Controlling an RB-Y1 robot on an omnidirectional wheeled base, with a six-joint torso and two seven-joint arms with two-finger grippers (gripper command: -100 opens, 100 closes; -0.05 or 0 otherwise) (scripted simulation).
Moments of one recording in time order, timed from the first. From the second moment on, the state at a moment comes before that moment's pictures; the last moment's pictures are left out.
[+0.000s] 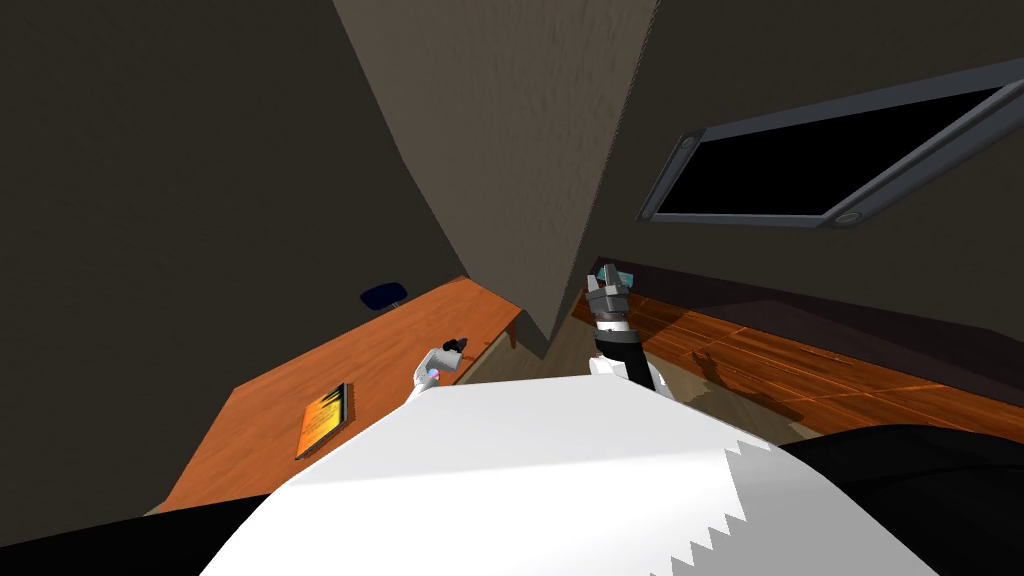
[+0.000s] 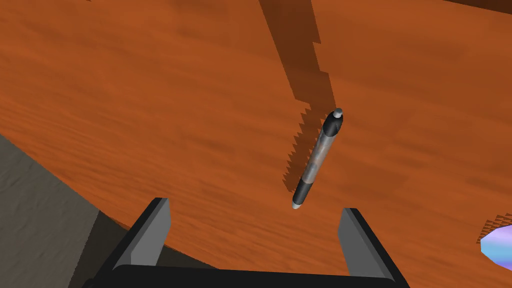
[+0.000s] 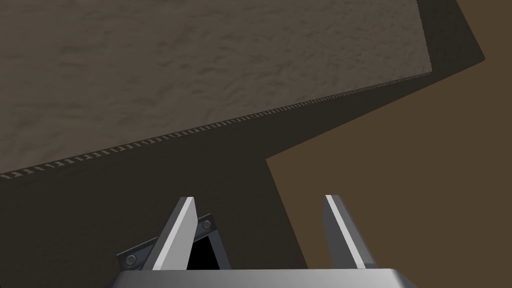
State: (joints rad) left arm 0.01 0.29 -0.13 -1.33 -0.06 0.75 -0.40; right arm 0.52 -0.02 0.02 -2.32 0.12 -0.39 -0.16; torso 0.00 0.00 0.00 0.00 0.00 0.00
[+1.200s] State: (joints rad) left arm -0.06 0.33 -0.14 -1.12 -0.08 0.81 -0.43; right arm 0.52 -0.02 0.02 -2.32 0.12 -0.39 -0.16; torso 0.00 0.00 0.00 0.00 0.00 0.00
